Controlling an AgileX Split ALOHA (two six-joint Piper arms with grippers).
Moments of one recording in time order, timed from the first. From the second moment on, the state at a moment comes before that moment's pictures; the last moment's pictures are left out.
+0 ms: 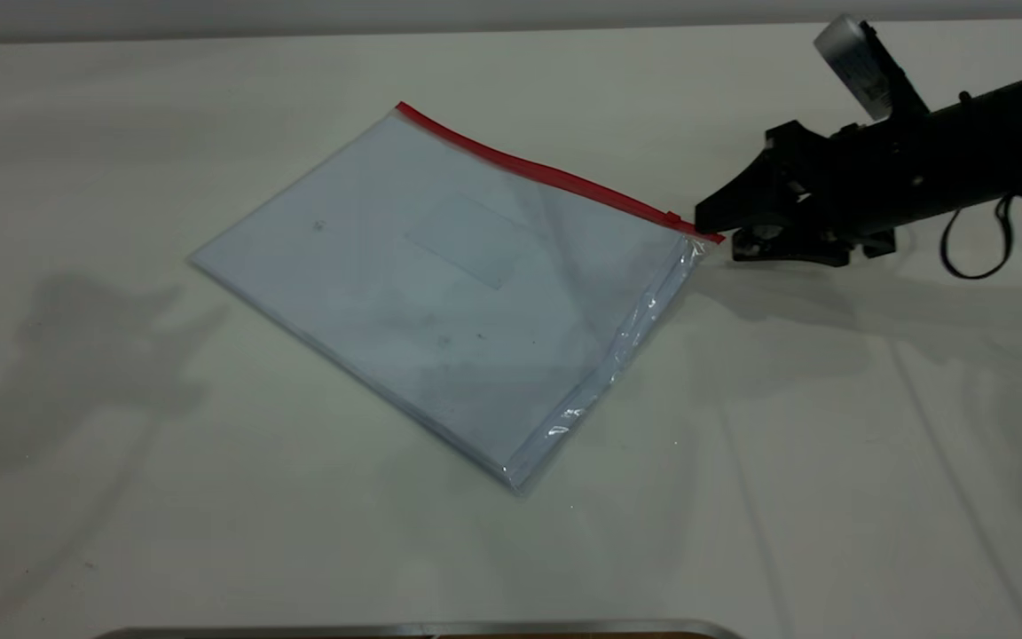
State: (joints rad) left arm 0.05 1.42 -0.85 -1.12 0.51 1.17; right arm 0.02 2.50 -1.17 1.74 0.78 -1.60
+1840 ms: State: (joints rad) left arm -0.14 1.87 -1.13 -1.22 0.56 1.31; right arm 0.22 2.19 -1.22 1.03 0.66 -1.40
